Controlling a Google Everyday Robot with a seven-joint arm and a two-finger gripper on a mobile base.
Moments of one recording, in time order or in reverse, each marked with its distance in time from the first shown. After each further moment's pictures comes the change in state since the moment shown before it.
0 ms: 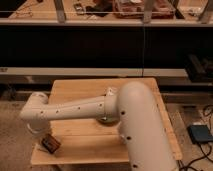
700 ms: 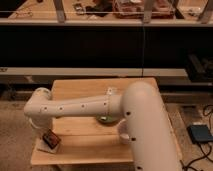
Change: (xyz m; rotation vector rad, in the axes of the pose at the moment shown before) arm 0.010 0.014 -0.016 -0.007 0.049 0.007
